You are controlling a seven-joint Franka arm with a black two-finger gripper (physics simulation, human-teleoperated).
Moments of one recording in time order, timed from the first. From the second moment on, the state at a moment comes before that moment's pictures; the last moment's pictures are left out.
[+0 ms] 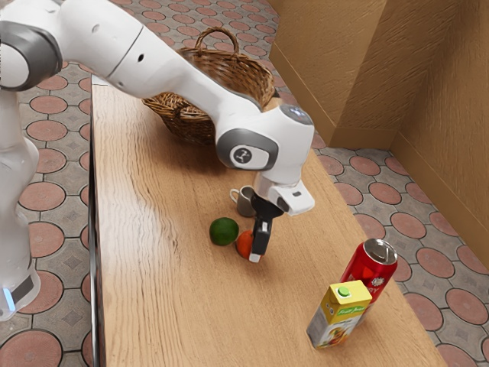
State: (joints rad) arm -0.32 0.00 0.06 -2.08 -0.09 2.08 0.16
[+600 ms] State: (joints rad) arm -0.37 -0.06 0.13 -2.04 -0.08 2.11 0.15
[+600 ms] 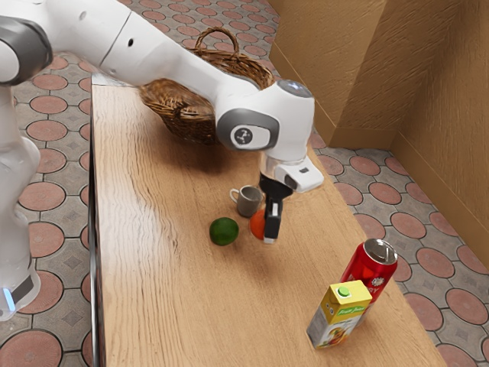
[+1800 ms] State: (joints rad) arm -0.17 0.02 0.90 -1.32 0.03 1.49 0.31
